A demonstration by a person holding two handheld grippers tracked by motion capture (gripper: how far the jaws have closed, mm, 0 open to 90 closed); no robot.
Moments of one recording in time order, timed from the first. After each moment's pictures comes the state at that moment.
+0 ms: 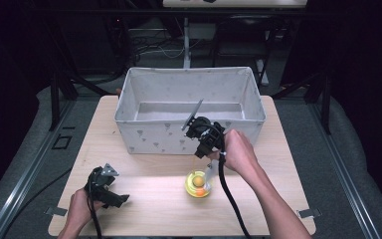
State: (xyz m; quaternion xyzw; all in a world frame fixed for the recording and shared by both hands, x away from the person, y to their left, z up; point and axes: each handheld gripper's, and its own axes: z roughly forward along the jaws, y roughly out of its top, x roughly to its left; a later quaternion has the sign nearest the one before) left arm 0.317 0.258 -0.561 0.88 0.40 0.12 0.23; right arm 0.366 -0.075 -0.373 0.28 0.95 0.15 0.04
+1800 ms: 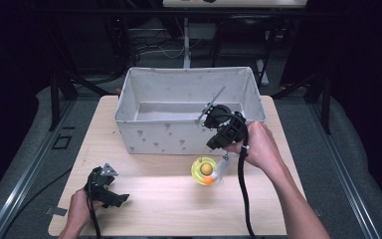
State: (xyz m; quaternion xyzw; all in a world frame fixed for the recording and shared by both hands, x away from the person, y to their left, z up) left arm 0.318 0.260 -0.563 0.88 0.40 0.12 0.24; right arm 0.348 -0.113 -0.323 0.28 0.94 0.19 0.07
